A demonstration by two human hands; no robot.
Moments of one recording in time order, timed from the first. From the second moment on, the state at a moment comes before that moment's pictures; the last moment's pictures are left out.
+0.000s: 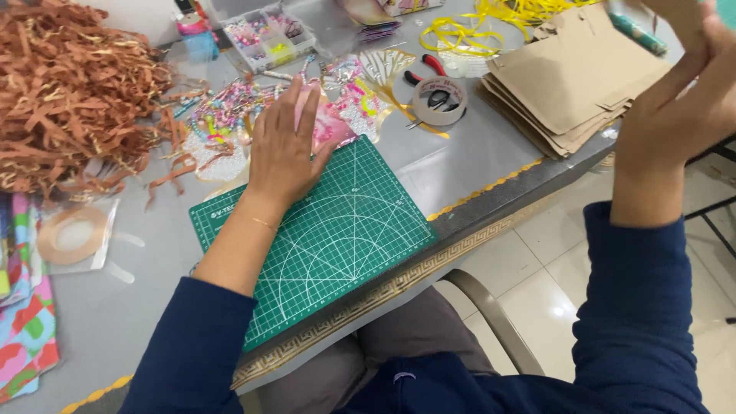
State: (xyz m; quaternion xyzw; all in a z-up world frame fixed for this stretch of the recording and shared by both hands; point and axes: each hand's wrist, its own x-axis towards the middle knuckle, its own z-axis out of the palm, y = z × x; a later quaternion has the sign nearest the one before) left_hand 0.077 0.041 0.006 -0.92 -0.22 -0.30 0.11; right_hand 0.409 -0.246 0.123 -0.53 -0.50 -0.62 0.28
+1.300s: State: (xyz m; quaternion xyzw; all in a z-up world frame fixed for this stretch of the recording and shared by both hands) left_hand -0.067 -0.139 -0.003 -0.85 -0.36 -0.35 -0.15; right_hand 0.197 -0.188 0.007 -0.51 -0.78 0.13 0.35
